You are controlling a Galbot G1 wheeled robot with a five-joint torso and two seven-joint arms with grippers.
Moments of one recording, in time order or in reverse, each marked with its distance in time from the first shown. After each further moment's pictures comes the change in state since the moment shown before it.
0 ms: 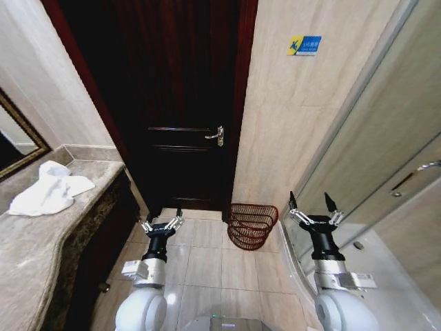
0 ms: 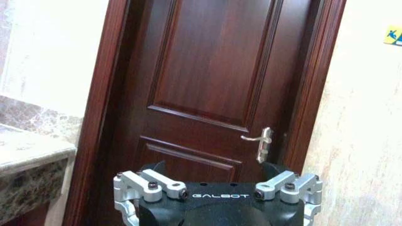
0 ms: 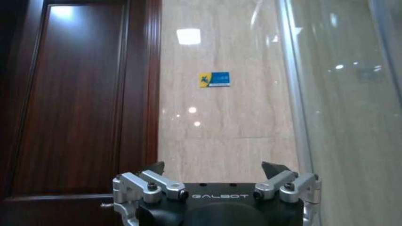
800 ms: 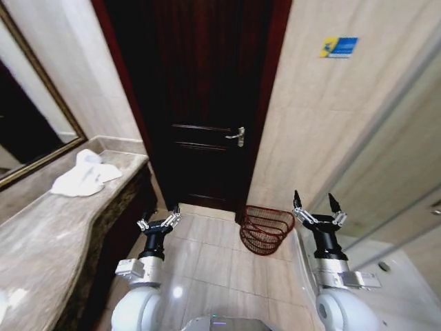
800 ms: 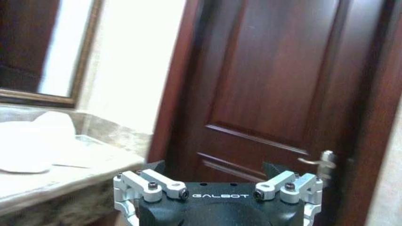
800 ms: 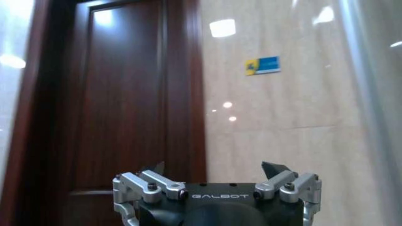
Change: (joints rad) left arm 0.003 -0.004 -0.005 -0.042 -0.016 0.023 -0.010; right arm 0.003 -0.013 0.003 -0.009 0.009 -0.007 0.026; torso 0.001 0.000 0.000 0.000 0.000
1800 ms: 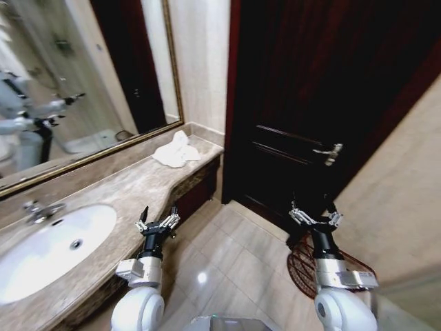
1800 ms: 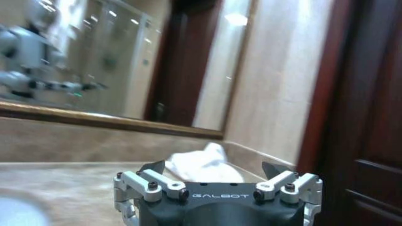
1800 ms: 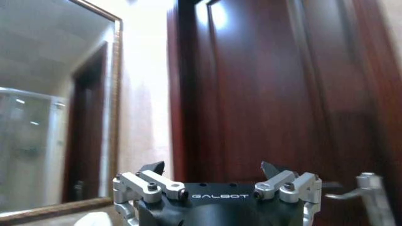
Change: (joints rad) left arm -0.008 0.000 -0.020 0.031 0.022 -0.036 -0.022; right arm 0.012 0.002 -0.001 -0.018 0.046 0.006 -0.037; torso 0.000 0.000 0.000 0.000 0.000
